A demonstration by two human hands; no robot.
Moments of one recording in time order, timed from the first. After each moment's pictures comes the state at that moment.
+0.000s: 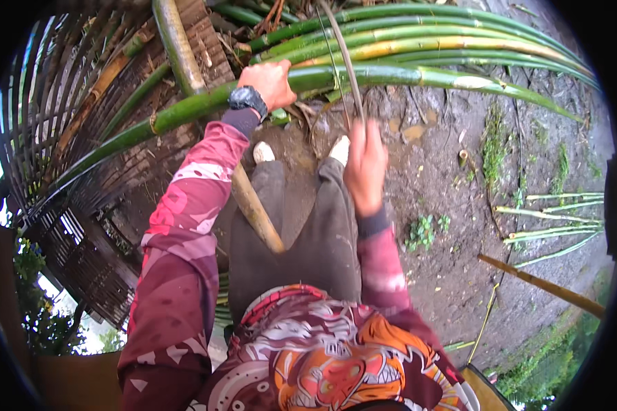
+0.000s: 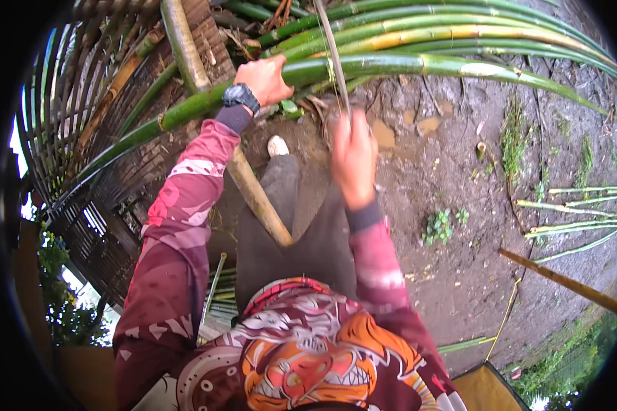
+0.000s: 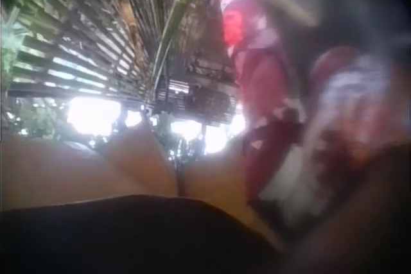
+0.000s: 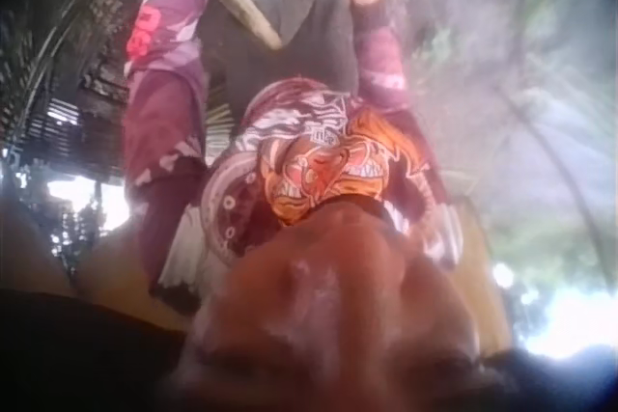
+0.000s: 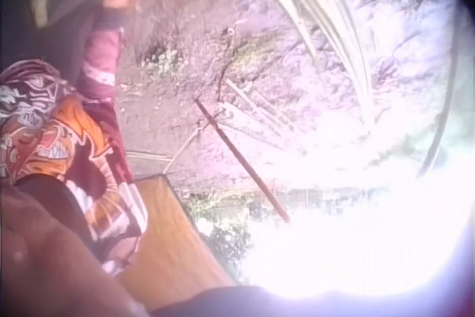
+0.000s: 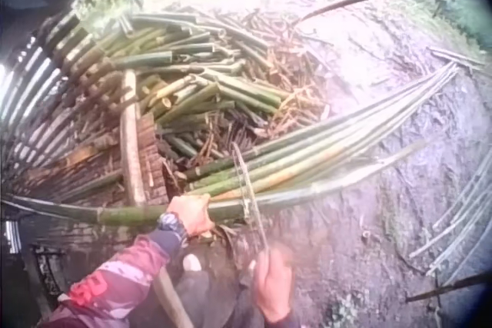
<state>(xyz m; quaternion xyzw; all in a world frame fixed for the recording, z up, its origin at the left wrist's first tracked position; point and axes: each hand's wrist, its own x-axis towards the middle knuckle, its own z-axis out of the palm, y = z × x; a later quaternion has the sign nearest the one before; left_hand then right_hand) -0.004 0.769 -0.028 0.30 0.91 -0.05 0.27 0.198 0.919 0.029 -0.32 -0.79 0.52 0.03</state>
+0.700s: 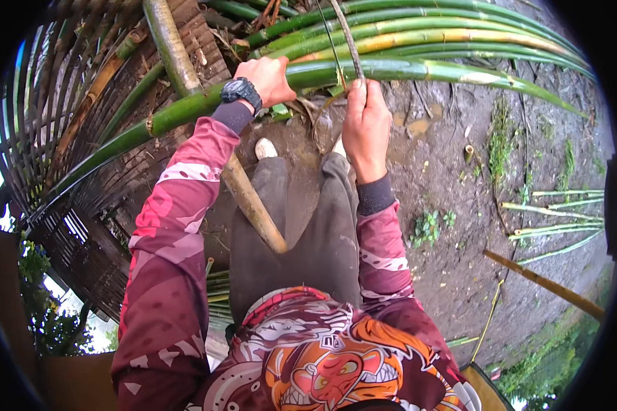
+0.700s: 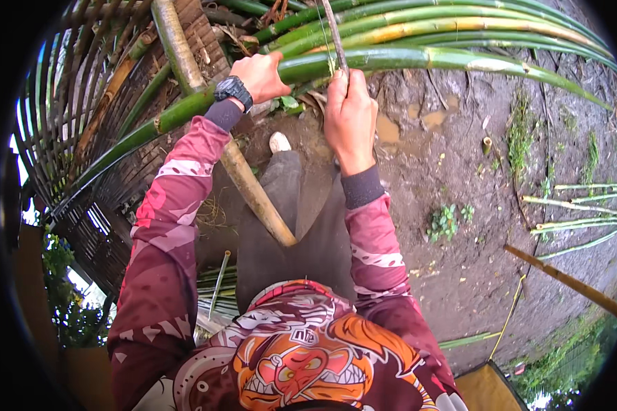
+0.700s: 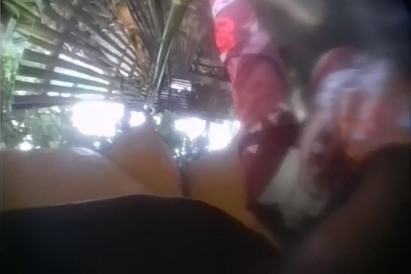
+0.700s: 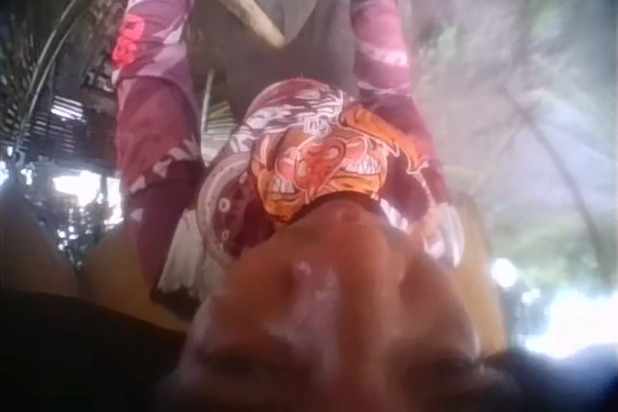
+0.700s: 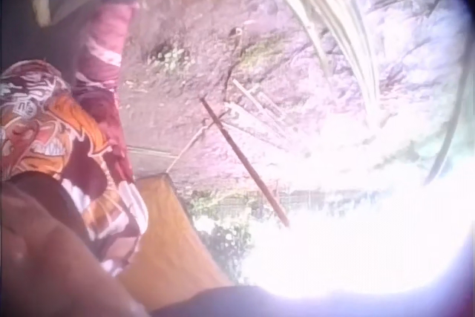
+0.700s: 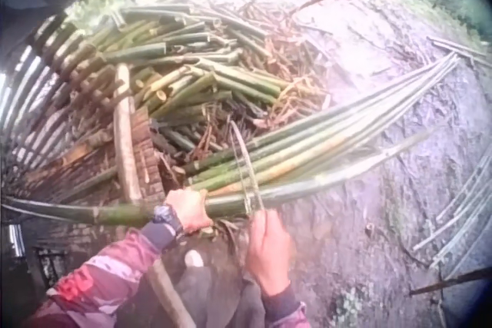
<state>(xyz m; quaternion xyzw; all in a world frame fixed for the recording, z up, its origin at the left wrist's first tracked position) -0.016 0.783 -0.012 0.28 0.89 -0.06 0.35 0.140 0.934 0.023 -0.31 -0.79 0.53 0.08</state>
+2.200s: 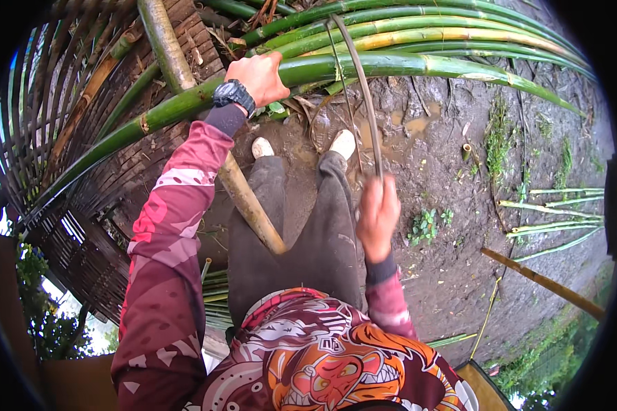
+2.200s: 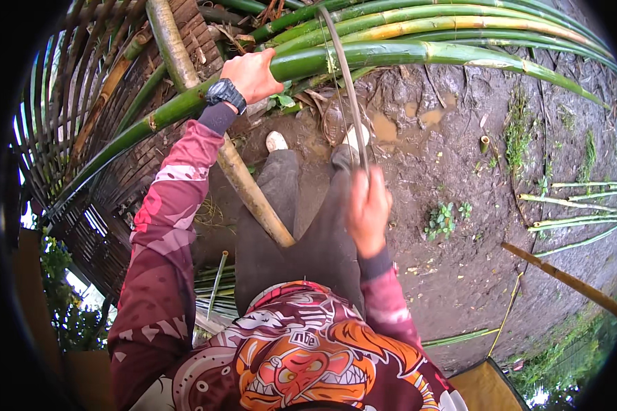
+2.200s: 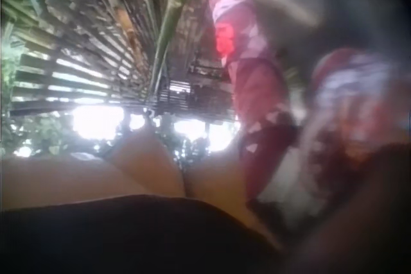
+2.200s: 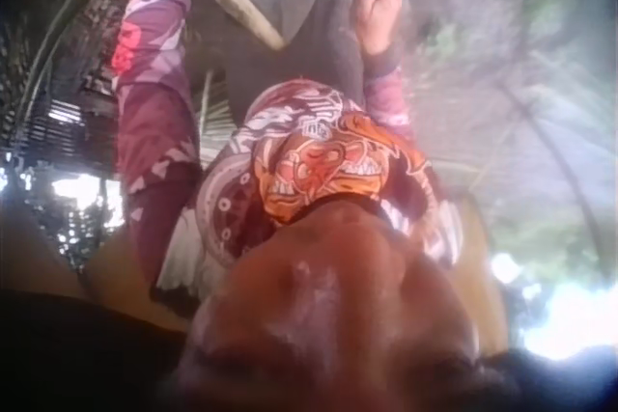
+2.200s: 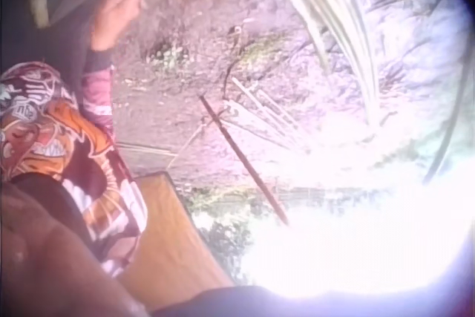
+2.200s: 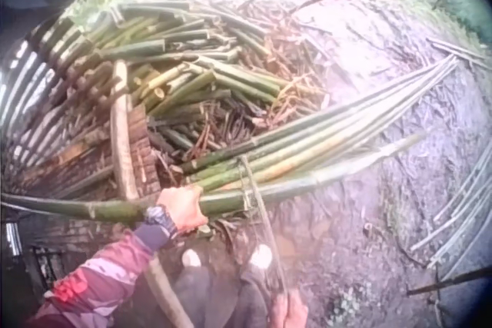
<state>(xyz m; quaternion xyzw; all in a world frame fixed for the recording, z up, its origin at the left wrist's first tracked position) -0.017 0.767 -0.016 0.29 0.90 -0.06 0.31 0.288 0.918 0.048 -0.32 -0.78 0.53 -0.01</state>
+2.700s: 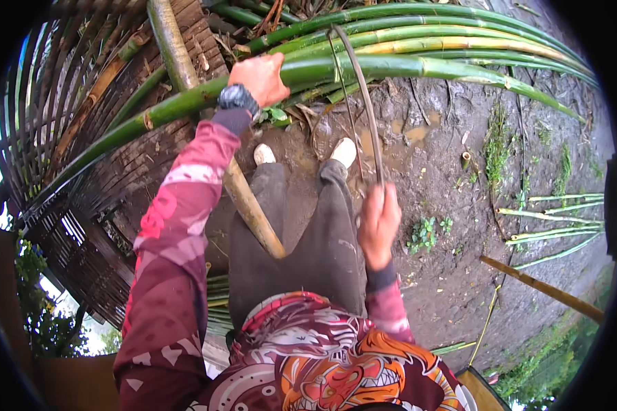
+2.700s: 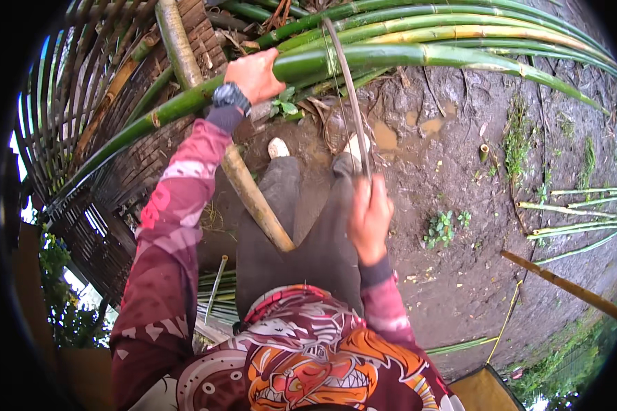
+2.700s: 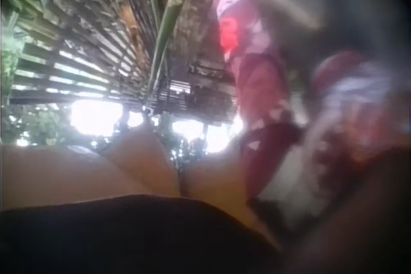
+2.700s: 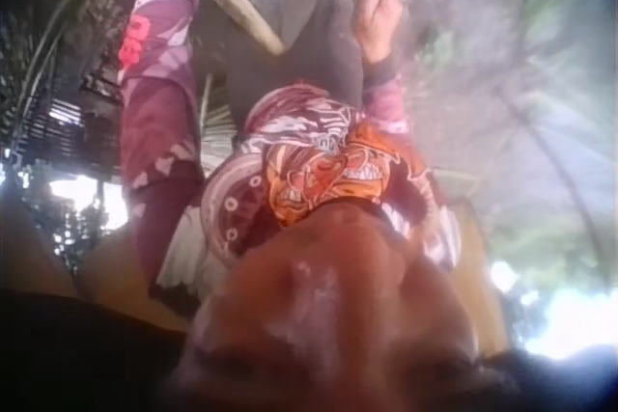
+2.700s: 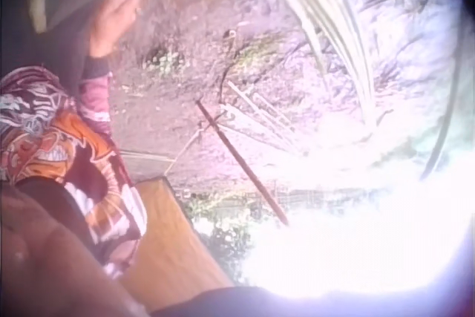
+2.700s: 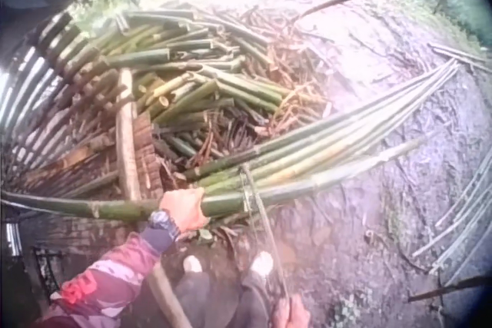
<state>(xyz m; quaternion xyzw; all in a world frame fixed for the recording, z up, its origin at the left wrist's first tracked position) -0.028 0.754 -0.035 0.32 0.92 -0.06 0.20 0.287 0.915 0.049 -0.34 -0.77 0.54 0.01</state>
